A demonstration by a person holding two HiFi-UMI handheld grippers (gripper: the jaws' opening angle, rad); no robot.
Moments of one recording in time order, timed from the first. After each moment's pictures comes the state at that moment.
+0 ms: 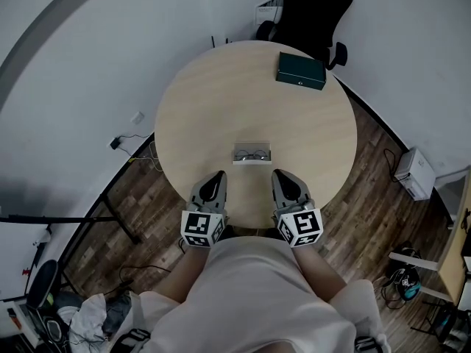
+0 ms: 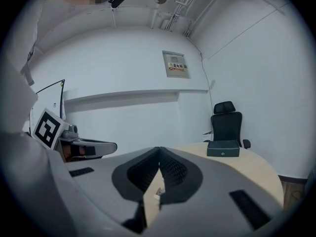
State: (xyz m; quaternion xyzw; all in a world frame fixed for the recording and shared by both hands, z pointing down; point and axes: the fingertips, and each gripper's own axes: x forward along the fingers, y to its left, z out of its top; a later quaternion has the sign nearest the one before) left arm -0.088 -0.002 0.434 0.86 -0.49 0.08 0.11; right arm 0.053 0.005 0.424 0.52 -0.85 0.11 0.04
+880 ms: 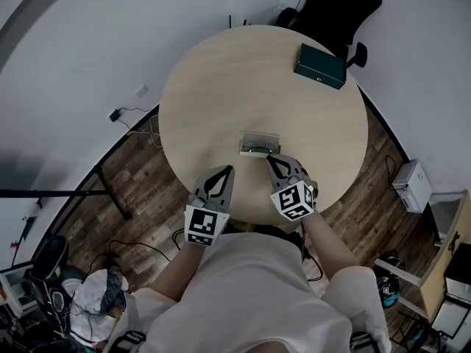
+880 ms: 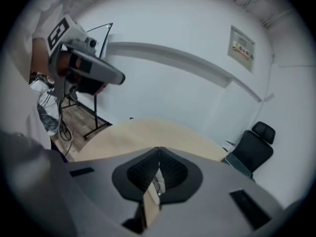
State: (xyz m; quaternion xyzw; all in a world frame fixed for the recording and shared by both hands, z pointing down) left arm -0.091 -0.006 0.443 0.86 -0.48 0.13 0.08; right arm 0.003 -0.051 0.522 0.34 -0.88 -0.06 0.32
